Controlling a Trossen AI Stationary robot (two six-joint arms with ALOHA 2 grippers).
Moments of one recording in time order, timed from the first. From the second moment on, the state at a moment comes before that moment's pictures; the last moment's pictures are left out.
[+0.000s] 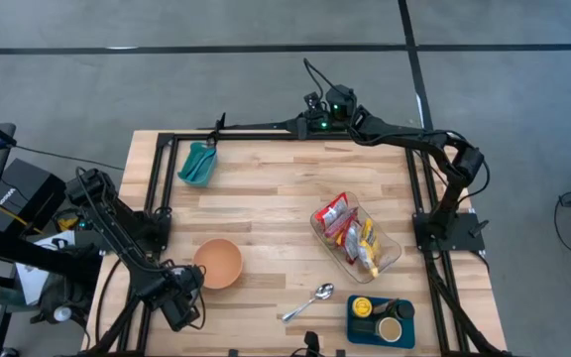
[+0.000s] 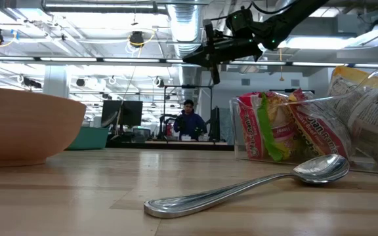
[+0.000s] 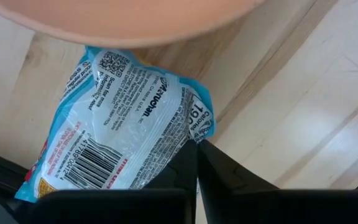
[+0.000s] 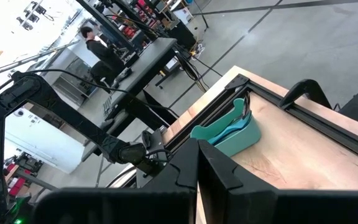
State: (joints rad) left arm -0.94 1.52 0.91 -0.90 -0.03 -1.50; right arm -0.59 1.78 1.30 0.30 -0.50 0.65
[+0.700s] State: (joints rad) left arm -0.94 1.16 0.92 -0.89 -0.13 -1.50; right arm -0.59 1.78 1.30 0.30 -0.50 0.65
